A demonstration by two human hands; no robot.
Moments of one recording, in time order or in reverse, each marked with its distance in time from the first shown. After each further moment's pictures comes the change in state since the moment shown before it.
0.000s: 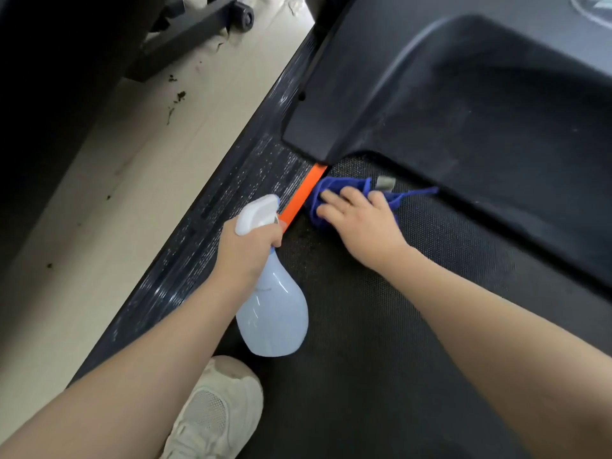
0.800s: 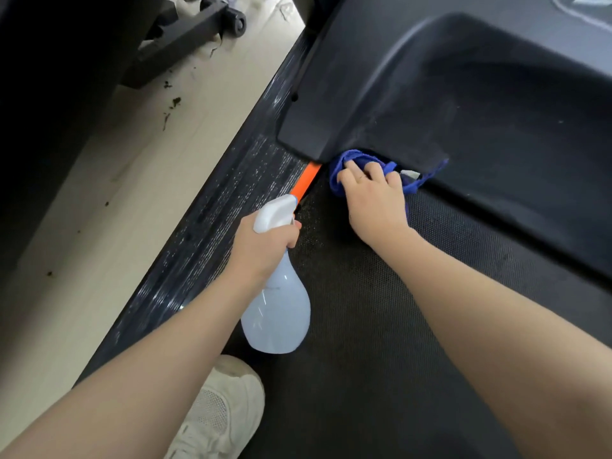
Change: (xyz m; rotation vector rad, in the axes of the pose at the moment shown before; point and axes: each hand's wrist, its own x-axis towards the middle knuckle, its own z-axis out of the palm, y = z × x) left_hand 0.001 0.000 0.013 0.130 -0.078 0.021; right_hand 0.018 0.015 -0.019 -0.078 -0.107 0.362
